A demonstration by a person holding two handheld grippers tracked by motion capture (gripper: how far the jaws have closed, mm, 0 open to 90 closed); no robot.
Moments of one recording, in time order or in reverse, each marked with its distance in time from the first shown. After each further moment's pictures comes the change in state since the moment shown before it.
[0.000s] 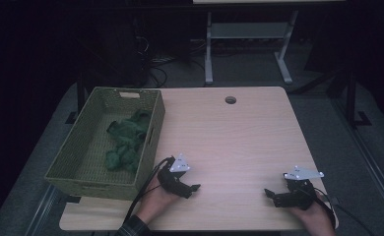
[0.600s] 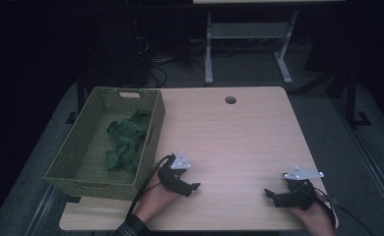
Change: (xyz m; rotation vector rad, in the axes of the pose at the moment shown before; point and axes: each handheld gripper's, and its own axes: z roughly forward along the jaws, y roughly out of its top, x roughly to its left) left arm 0.001 0.012 -0.007 0.032 0.001 -0.001; right arm 0.000 0.000 0.000 0.002 0.003 -0.006
